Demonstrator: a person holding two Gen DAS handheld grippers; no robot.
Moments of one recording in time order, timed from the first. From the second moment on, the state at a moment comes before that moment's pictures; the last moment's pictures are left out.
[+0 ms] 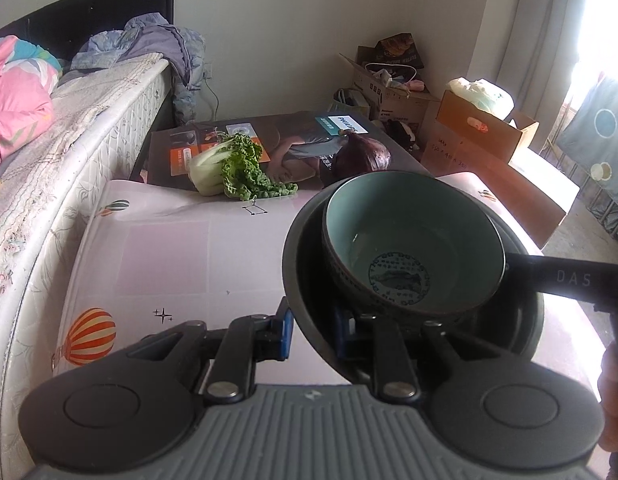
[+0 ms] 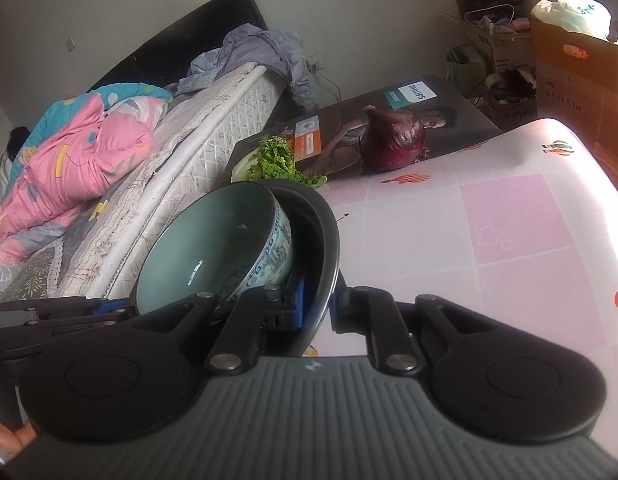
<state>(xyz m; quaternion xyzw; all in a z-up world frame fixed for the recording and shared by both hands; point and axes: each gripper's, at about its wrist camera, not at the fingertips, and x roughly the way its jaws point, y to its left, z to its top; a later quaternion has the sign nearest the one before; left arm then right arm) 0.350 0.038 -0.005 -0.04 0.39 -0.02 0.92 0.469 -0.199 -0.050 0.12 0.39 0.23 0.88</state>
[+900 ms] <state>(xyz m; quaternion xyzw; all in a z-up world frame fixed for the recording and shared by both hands) 0.231 0.022 -0.038 -0.05 0.45 -0.05 0.89 0.287 -0.235 -0.081 0.15 0.44 0.19 0.86</state>
